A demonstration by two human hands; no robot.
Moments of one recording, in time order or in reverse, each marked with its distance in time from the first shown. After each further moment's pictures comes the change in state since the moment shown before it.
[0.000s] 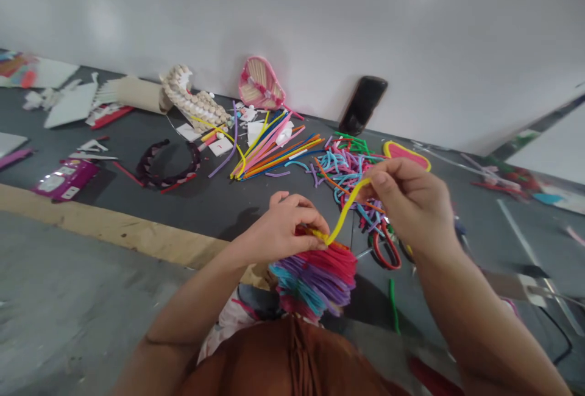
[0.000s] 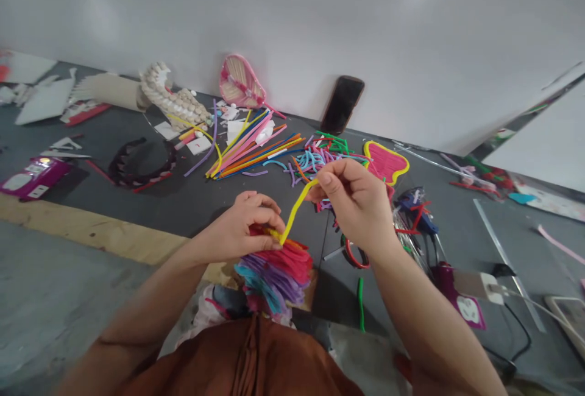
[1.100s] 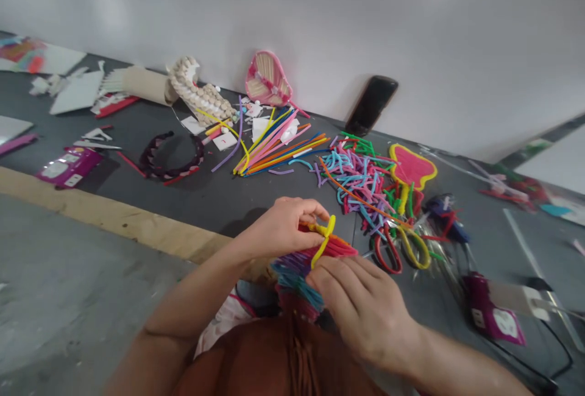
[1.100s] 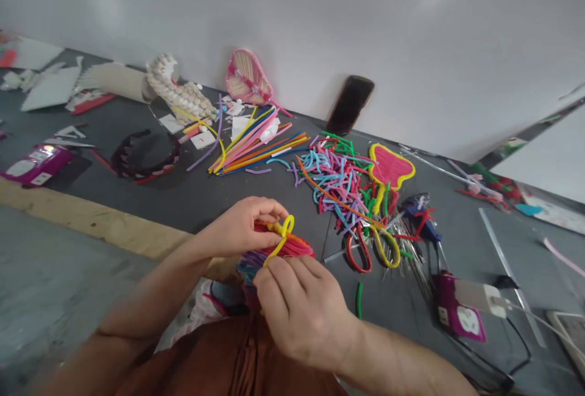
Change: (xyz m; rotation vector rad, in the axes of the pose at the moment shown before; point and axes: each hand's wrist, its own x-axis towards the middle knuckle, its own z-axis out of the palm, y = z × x) left_hand 0.004 -0.001 0.007 -0.195 0.045 -0.135; right_hand -0.085 -0.021 0.039 -0.810 -0.370 -0.766
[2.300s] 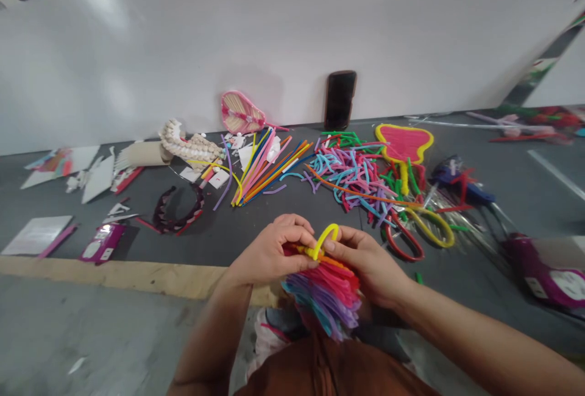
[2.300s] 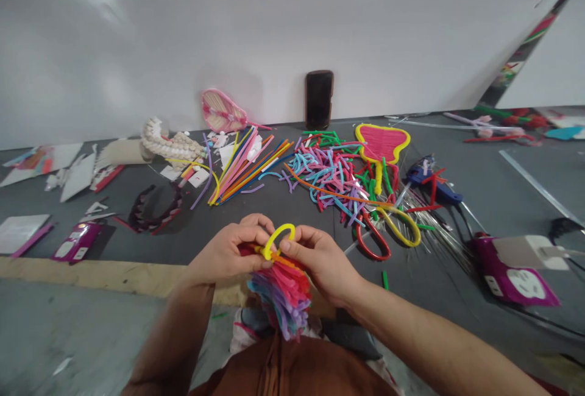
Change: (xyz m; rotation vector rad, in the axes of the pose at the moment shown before) left_hand -0.007 0.001 -0.017 0.022 -0.162 0.059; right_hand -0.008 0.027 0.049 1.971 0.273 1.238
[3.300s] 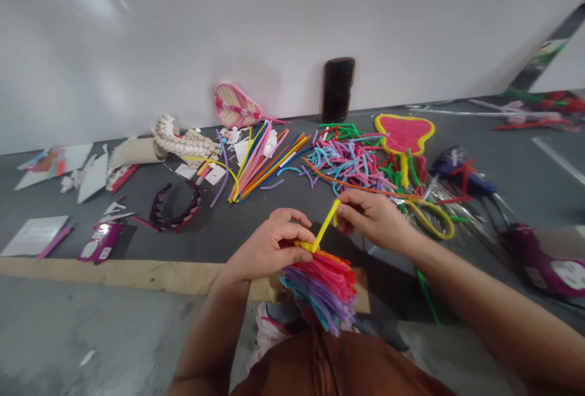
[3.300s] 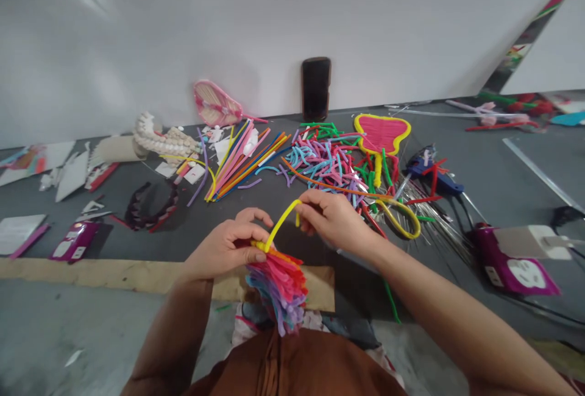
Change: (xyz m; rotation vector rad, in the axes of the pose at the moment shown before) left_hand 0.003 -0.003 -0.005 0.066 -0.060 0.046; right_hand 0.029 -0.051 -0.038 -1.044 -0.068 -0.467
